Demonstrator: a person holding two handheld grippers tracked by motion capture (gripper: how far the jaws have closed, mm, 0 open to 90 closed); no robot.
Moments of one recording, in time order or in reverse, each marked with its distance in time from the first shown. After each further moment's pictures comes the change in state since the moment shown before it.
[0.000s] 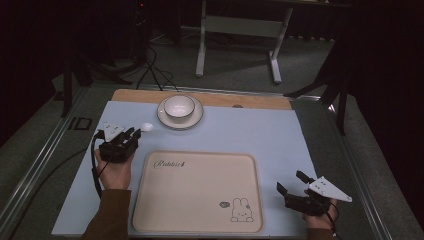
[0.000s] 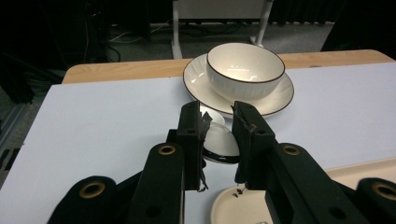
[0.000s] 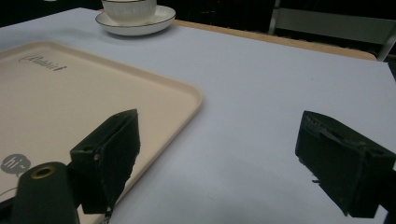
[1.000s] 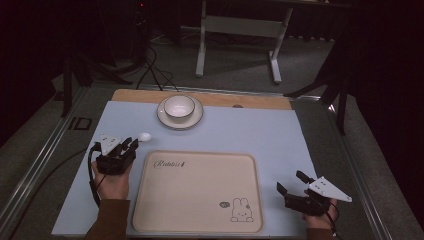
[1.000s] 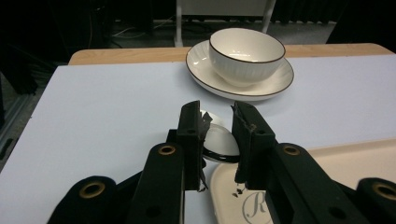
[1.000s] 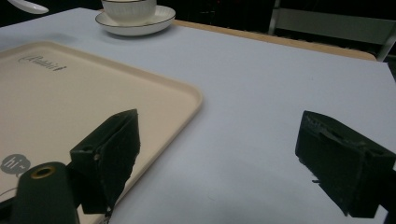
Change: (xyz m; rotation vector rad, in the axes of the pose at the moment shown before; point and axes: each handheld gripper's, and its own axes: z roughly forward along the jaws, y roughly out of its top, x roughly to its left) left arm -0.003 -0.023 -0.017 0.003 0.011 -0.012; right arm 0.000 0.000 0.000 0.000 -0.002 -0.001
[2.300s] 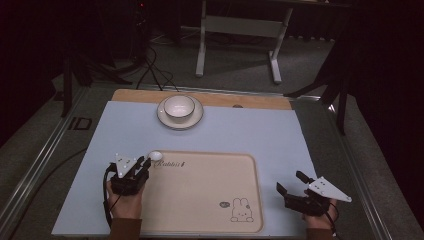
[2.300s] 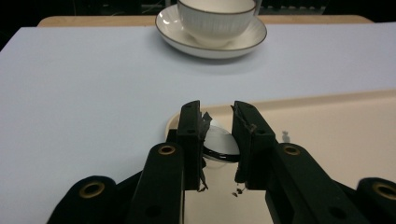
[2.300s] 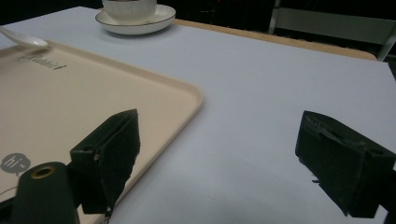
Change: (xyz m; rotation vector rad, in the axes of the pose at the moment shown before) left arm -0.038 -0.048 -0.010 0.044 -0.023 0.002; right arm 0.001 0.000 0.000 0.003 0.000 -0.006
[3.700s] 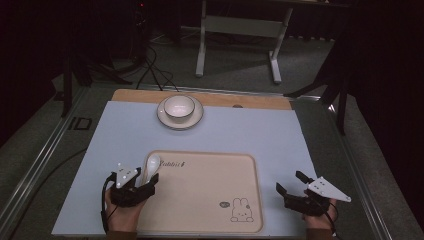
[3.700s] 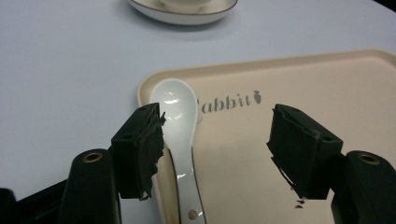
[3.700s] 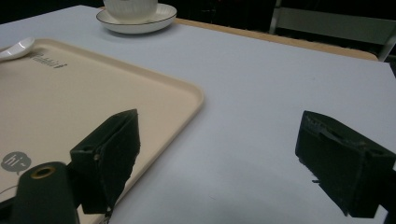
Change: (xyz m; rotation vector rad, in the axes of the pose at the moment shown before) left arm 0.000 -0.016 -0.012 0.065 -0.115 0.020; right arm 0.000 0.000 0.000 0.002 0.003 -0.005
